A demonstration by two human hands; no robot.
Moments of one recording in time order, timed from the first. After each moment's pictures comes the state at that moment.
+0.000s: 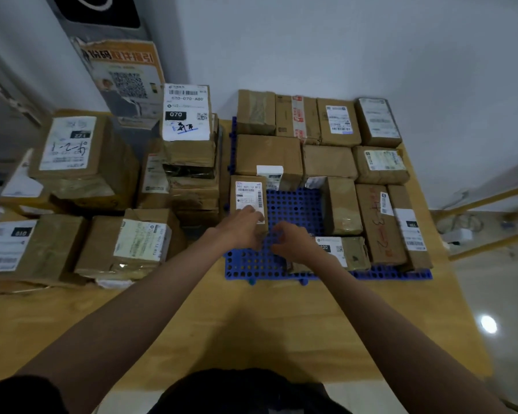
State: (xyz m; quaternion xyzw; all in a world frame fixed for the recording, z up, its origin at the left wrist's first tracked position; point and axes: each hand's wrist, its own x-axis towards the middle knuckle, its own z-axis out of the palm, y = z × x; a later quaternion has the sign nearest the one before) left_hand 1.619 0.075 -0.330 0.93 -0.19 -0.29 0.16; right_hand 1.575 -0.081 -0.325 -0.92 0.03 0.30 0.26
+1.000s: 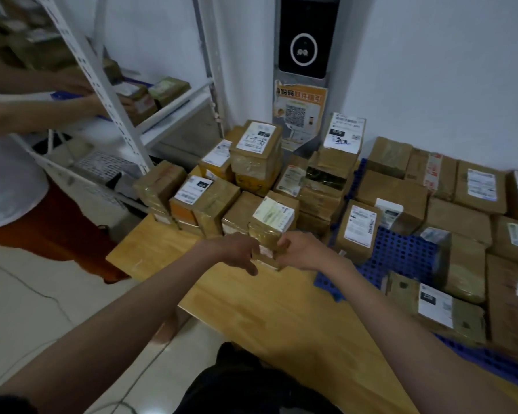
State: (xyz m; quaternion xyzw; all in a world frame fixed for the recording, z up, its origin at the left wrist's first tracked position) left_hand 1.439 0.265 -0.262 0.93 0.03 -0.32 0.16; right_hand 1.508 0.094 -0.276 -0.89 -0.27 0.31 0.19
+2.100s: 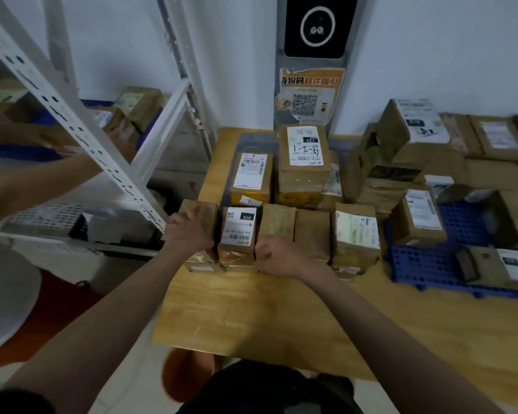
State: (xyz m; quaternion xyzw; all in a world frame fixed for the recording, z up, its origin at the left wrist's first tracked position) left_hand 1.534 0.593 -0.318 0.95 0.21 -0.21 0.04; right_hand 1.502 0.375 -0.281 -0.89 -0.18 0.30 0.29
